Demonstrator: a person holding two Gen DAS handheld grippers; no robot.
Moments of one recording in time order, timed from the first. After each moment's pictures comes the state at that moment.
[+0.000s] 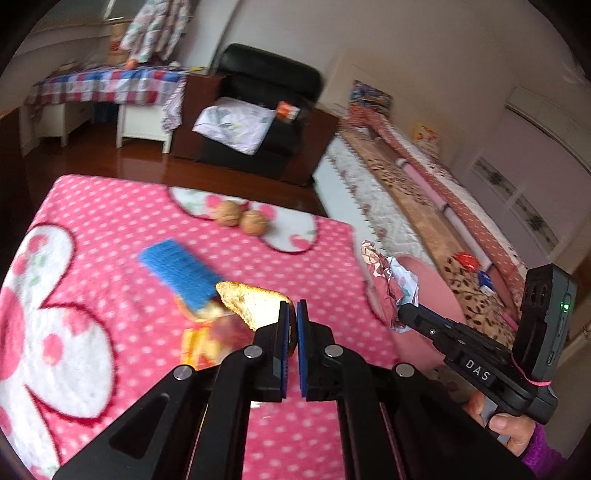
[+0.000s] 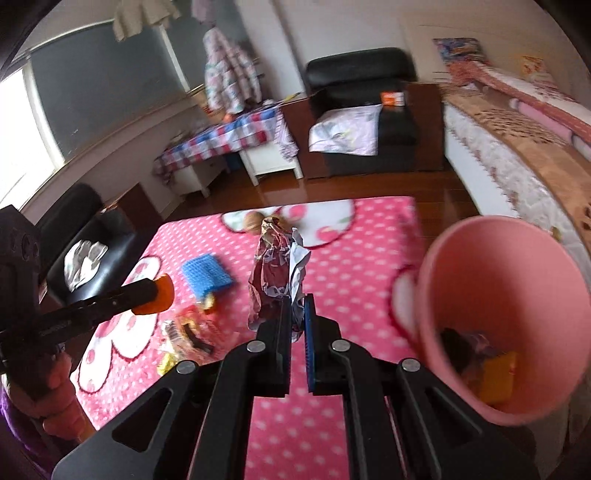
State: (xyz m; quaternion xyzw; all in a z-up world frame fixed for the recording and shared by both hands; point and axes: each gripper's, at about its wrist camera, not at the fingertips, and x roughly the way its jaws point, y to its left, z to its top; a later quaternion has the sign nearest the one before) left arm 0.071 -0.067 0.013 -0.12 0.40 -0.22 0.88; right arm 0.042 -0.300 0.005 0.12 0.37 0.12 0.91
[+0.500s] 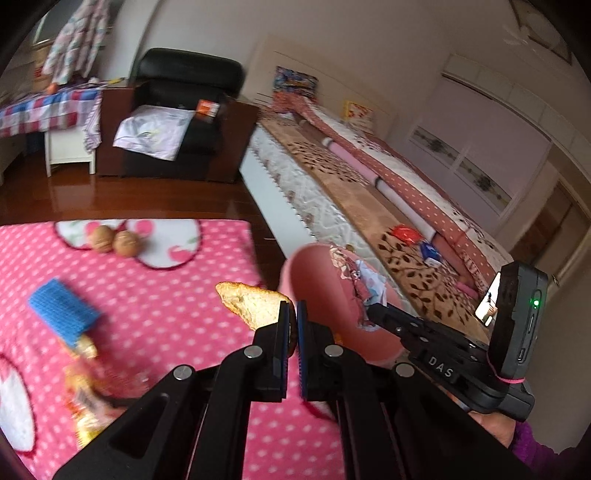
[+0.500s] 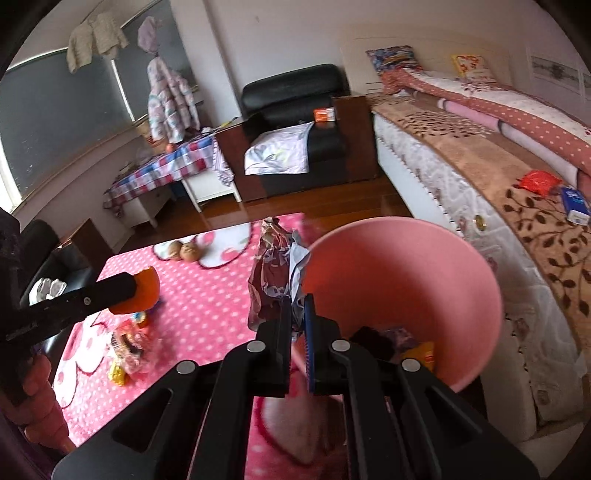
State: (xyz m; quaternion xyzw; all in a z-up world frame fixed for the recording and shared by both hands) left arm 0.072 -0.178 0.031 -0.09 0.38 -0.34 0.86; right arm 0.010 -0.389 0.013 0.13 0.35 0.00 0.93
